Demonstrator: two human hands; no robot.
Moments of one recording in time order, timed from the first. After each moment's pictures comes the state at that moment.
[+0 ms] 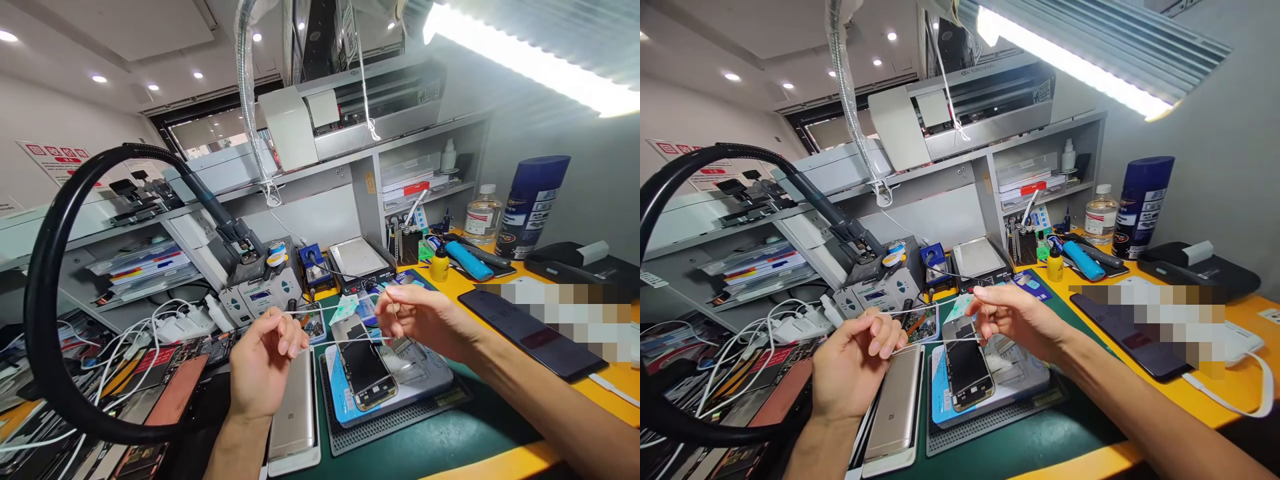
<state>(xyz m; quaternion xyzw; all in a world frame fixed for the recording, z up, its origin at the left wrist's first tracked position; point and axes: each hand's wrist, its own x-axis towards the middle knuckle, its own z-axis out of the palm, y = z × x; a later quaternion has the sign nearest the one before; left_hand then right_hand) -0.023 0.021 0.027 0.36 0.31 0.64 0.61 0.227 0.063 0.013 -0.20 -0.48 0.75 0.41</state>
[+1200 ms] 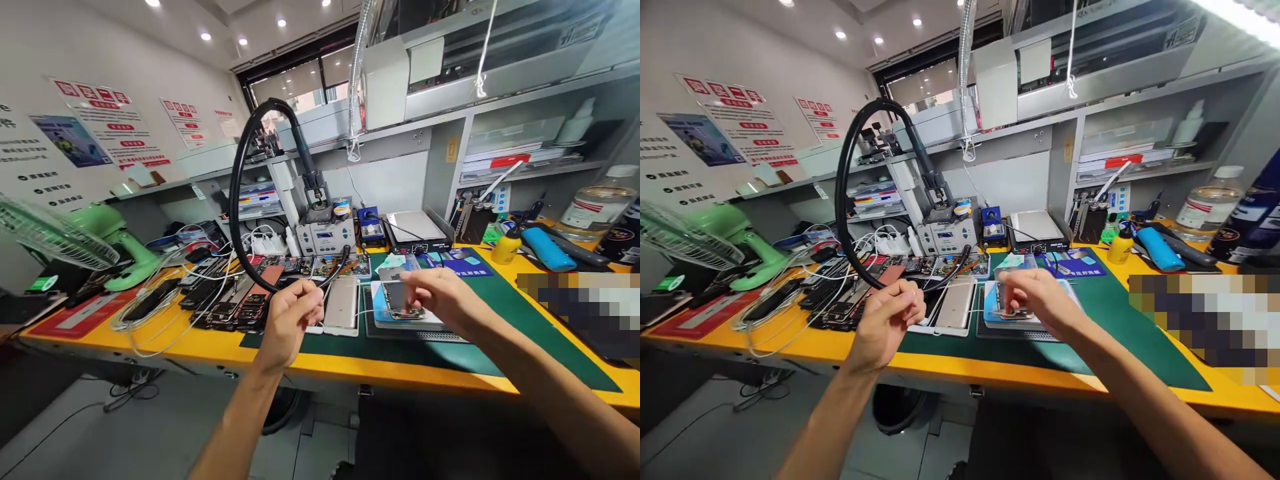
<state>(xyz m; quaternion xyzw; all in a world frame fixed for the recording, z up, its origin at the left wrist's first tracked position) -0.054 -0.109 0.020 0.43 0.37 0.67 0.48 0.185 0.005 0.002 -0.27 -0.61 0.65 0.37</state>
